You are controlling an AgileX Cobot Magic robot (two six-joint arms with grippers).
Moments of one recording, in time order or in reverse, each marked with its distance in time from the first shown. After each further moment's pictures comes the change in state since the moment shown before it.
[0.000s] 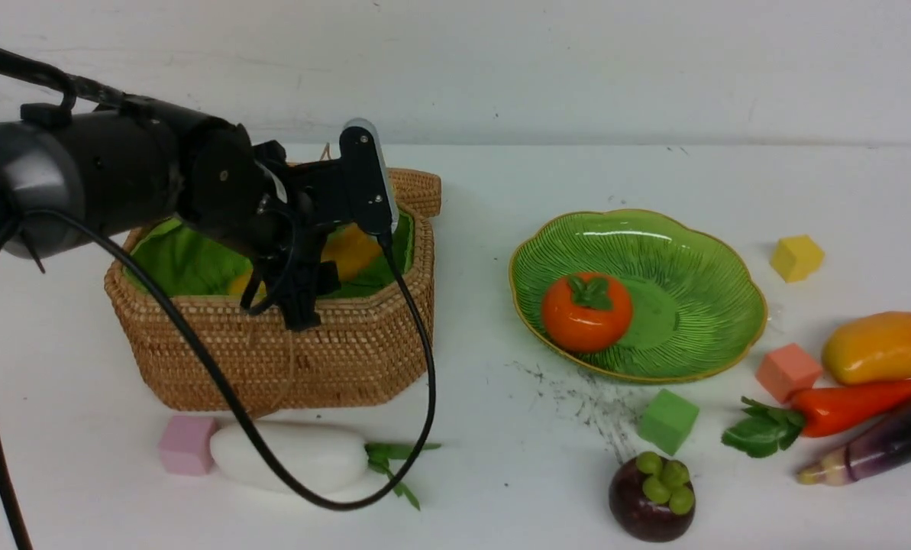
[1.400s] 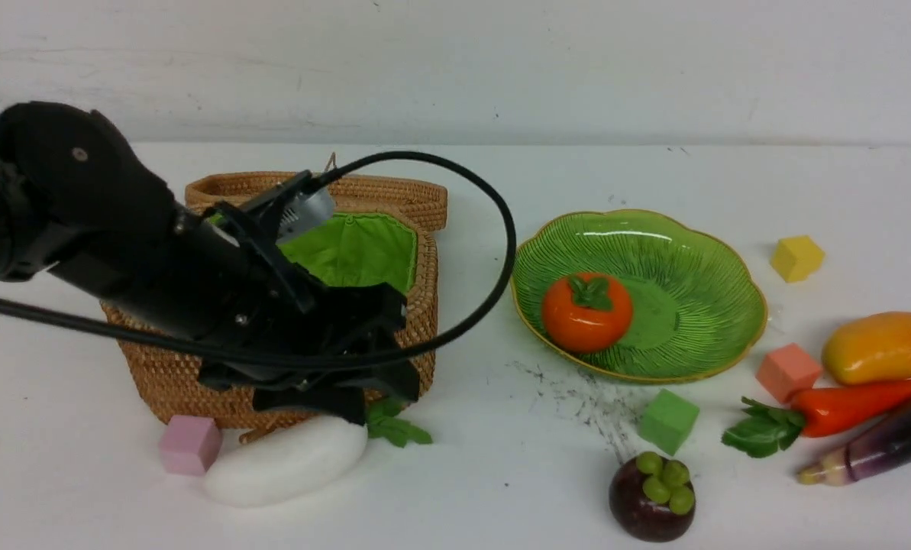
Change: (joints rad) right arm 0.000 0.000 0.000 0.000 0.000 0.000; left arm -0.001 -0.265 0.246 -0.721 0.377 -0.910
